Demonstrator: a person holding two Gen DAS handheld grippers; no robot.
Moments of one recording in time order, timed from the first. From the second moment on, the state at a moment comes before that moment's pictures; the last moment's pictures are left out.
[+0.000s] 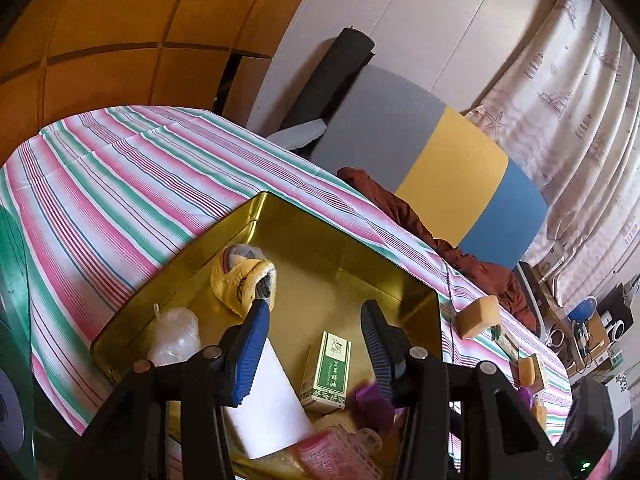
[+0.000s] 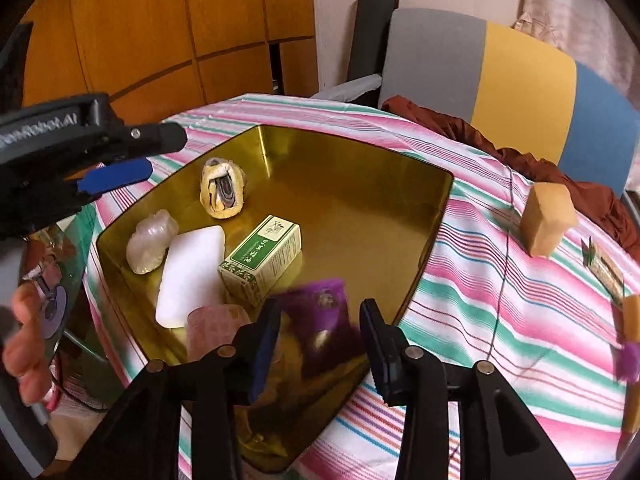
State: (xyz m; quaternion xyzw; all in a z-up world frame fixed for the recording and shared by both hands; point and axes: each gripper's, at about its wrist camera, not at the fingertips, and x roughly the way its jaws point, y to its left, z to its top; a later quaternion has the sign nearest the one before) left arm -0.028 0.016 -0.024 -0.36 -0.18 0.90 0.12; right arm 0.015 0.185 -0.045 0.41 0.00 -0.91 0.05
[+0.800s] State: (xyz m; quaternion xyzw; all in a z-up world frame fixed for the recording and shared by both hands) left arm 0.022 0.119 -0.034 -0.40 -0.06 0.88 0.27; right arm 0.087 0.285 -0.028 0.40 -0.04 -0.92 -0.03
